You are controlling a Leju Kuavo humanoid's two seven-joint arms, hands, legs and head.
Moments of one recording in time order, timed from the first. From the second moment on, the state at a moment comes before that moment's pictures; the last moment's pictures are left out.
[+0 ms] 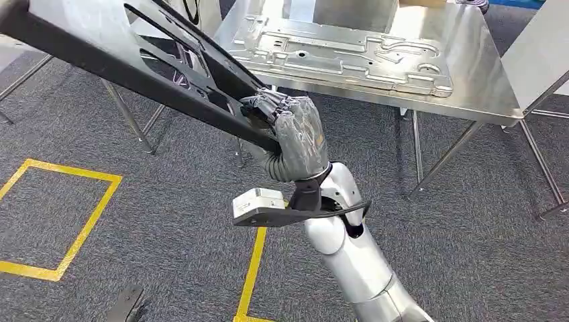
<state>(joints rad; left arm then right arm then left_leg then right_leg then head) -0.14 -0.16 0.76 -0.20 -0.93 -0.28 -0.34 -0.49 0.29 0.49 -1.22 0.75 -0.31 -0.41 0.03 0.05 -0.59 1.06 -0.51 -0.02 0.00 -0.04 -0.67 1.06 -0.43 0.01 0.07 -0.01</state>
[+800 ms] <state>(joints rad) -0.15 -0.21 0.76 -0.21 -0.93 -0.24 -0.31 -0.49 0.31 0.48 -1.21 0.79 -0.31 -0.39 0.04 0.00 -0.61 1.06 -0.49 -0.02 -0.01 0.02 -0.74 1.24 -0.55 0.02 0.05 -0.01</state>
